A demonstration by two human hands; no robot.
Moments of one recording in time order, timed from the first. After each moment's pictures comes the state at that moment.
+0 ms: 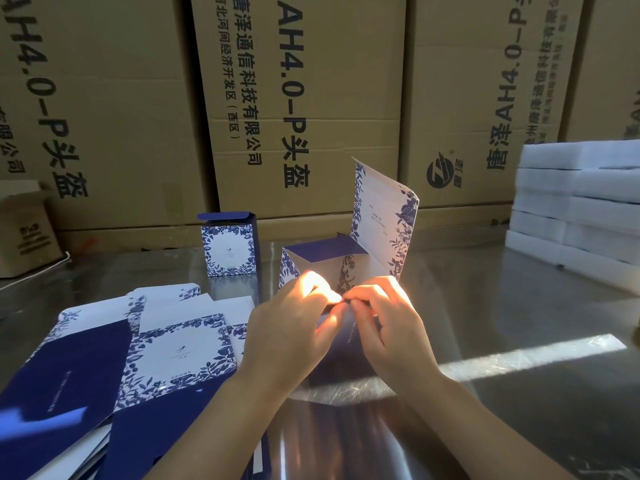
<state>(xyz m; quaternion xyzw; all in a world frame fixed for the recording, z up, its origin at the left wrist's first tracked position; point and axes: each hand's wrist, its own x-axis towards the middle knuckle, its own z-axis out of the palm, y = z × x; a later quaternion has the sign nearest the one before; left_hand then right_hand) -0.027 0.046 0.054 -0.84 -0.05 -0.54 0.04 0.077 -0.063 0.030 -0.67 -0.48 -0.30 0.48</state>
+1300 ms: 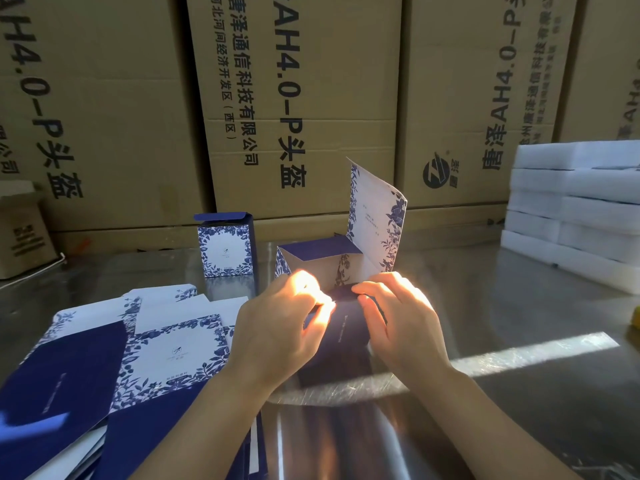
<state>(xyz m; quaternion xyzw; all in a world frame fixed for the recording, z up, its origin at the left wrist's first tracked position) -0.036 0.053 0.060 -0.85 -0.02 -0.52 0.04 0.083 -0.073 0.039 -0.69 -0.46 -0.41 0.38</state>
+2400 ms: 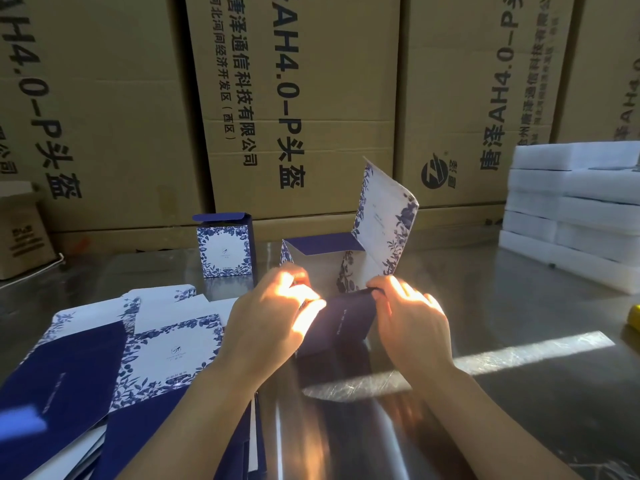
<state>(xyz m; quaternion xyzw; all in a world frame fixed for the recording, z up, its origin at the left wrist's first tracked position) -0.040 0.059 0.067 -0.88 -0.05 -0.48 0.04 0.088 -0.076 0.035 -0.76 -0.35 -0.42 0.35</state>
